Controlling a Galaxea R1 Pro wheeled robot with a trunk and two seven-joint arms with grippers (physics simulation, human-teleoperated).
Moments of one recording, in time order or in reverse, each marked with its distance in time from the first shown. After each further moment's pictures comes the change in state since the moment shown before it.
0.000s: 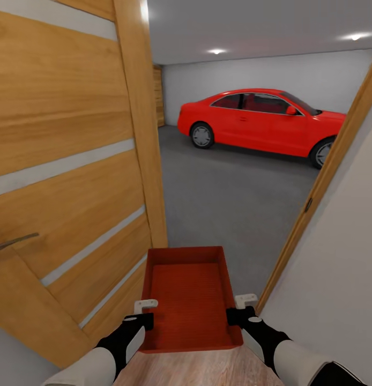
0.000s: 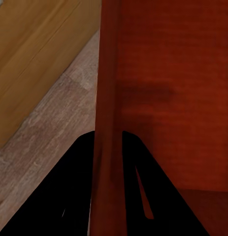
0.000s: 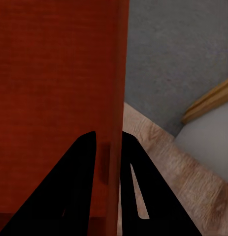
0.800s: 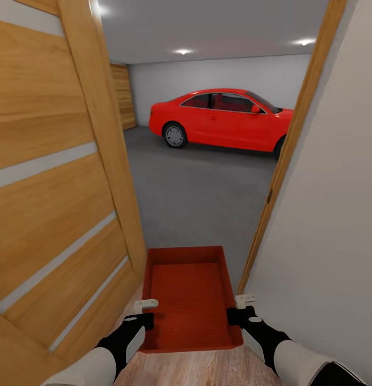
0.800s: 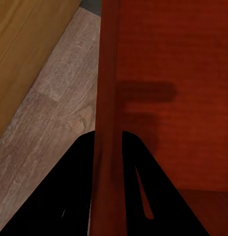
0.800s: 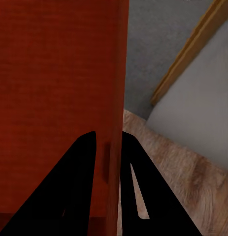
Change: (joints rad) left arm 0.000 -0.001 0.000 0.000 0.000 0.000 0.001; right arm 0.000 -0.001 0.000 0.000 0.000 0.000 0.002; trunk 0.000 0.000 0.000
